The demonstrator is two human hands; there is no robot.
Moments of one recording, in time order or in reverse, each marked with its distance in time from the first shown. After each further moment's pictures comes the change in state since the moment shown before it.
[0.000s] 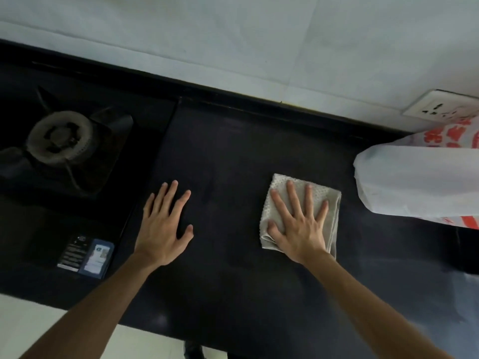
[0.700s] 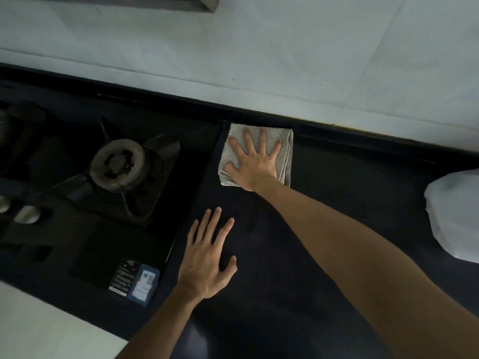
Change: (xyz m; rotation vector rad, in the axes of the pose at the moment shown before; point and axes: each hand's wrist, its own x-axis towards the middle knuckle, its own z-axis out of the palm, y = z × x) left_hand 0.002 0.000 0.000 -0.030 0.002 -0.017; right_hand 0.228 -0.168 -0.047 0.013 0.035 -0.183
